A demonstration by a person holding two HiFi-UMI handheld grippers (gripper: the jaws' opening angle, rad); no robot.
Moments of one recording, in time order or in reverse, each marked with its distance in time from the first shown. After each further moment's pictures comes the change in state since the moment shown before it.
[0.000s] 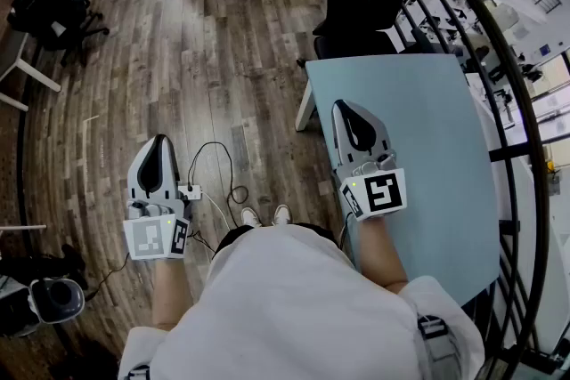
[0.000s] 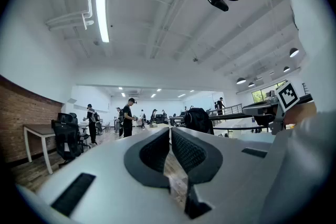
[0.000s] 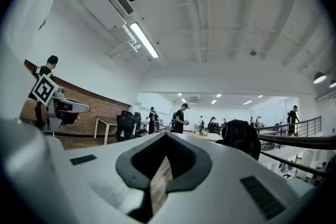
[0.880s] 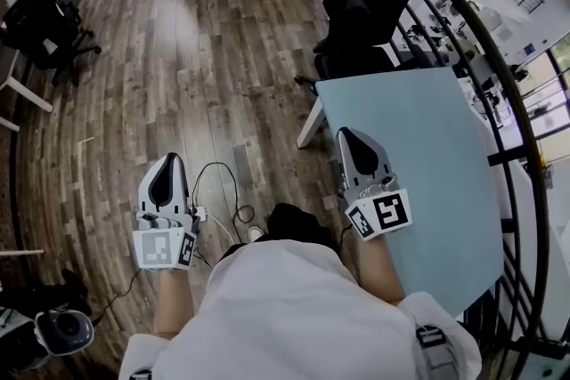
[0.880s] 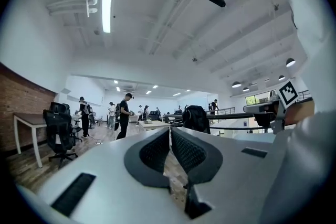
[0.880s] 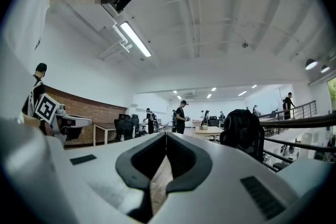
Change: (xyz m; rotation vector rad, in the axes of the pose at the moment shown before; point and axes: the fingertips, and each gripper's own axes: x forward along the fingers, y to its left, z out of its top) left arm 0.014 0.077 -0.033 -0.054 0.020 -0.086; right arm 0.038 0.055 -0.005 0.118 0.013 -0.035
